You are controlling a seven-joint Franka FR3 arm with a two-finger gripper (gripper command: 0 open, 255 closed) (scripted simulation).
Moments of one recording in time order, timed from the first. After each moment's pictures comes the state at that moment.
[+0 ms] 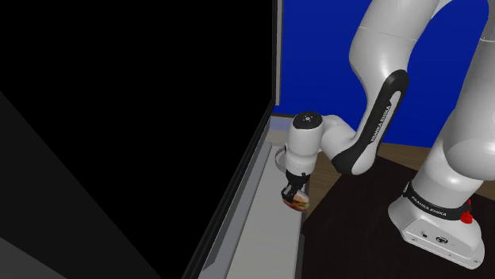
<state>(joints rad) 0.05 0.15 0.37 -2.77 -0.66 2.91 1.03</state>
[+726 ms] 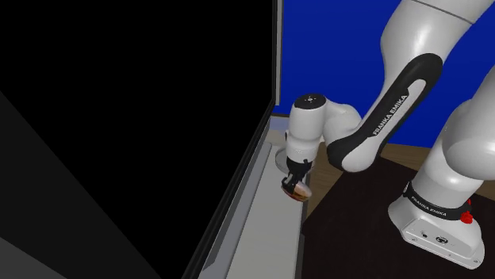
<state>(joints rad) 0.03 -0.08 0.50 -2.83 -0.16 2.79 0.65</state>
